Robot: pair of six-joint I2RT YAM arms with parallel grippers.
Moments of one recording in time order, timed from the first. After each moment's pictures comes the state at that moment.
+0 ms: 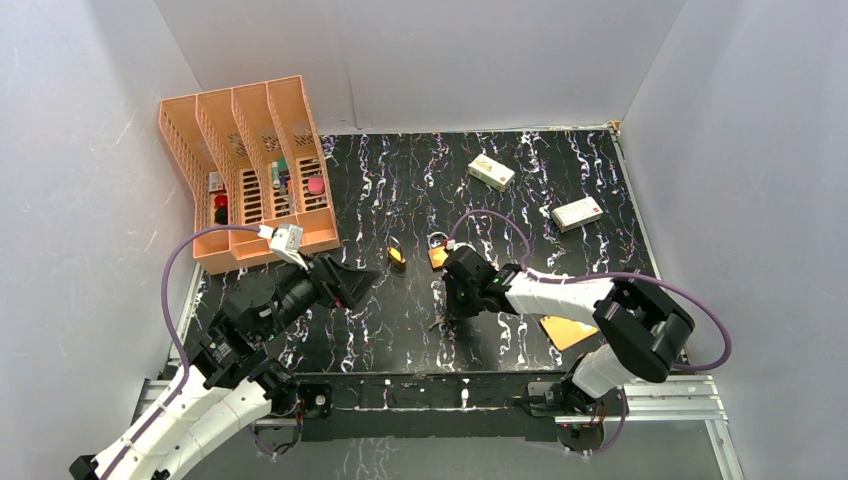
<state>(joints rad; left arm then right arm) -0.72 0.44 0.63 -0.32 -0.01 -0.65 0.92 1.49 0.74 -0.27 -0.01 0.64</state>
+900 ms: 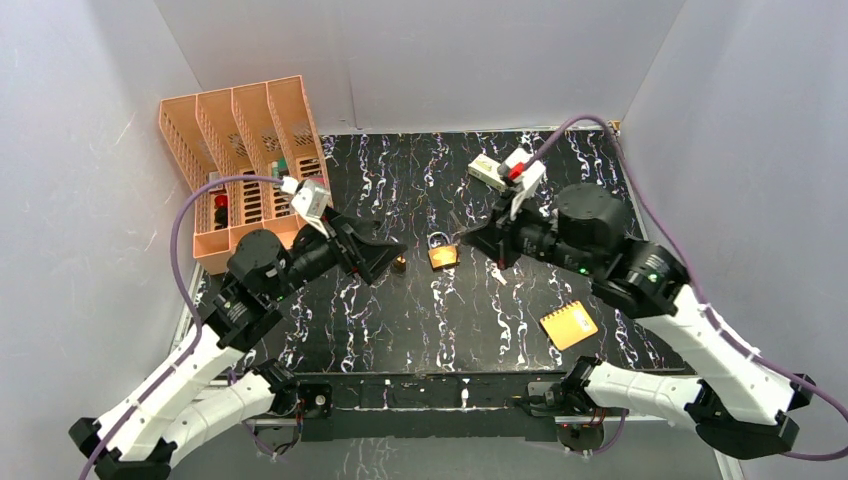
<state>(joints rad) -0.72 0.71 0.85 -0.12 0.19 -0.45 0.92 0.97 1.34 -0.67 -0.08 0.20</state>
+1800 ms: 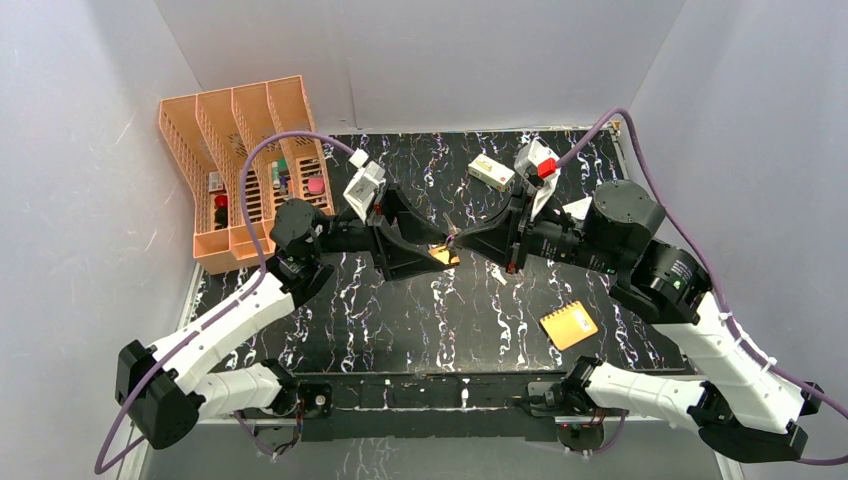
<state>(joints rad) -0.72 1.10 0.93 0.57 0.90 -0.68 0.92 0.93 1.44 -0.58 -0.33 0.21</state>
